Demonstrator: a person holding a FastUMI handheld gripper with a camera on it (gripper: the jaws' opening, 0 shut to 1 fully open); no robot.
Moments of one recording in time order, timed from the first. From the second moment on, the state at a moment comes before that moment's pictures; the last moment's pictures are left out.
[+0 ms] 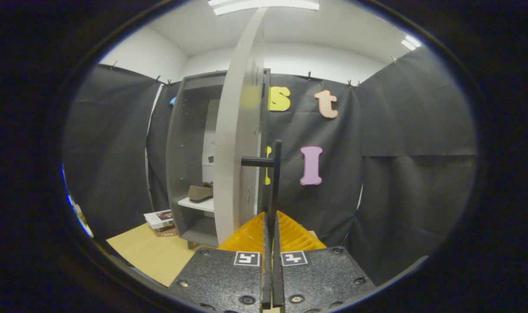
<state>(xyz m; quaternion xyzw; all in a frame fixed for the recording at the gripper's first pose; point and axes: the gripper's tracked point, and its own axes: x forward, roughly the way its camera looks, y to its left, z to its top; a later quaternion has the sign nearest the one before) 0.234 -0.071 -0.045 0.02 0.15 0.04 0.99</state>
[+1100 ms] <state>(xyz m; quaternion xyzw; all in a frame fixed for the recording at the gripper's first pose) 0.125 0.002 -0.125 0.04 0.18 0.00 0.98</state>
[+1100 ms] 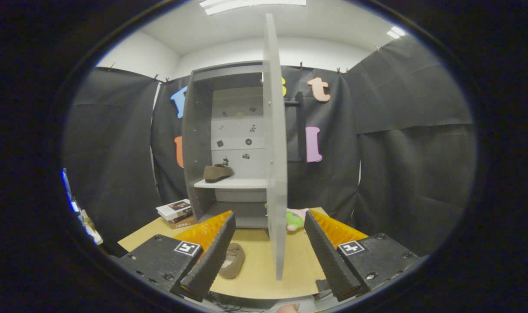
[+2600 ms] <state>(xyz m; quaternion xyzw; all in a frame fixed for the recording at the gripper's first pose) 0.164 0.184 -0.371 0.04 0.19 0.04 0.98</state>
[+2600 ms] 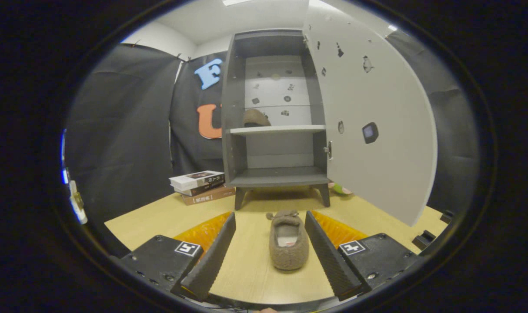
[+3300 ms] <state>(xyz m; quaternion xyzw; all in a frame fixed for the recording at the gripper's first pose) 0.243 0.192 -0.485 0.01 0.32 0.01 0.95</state>
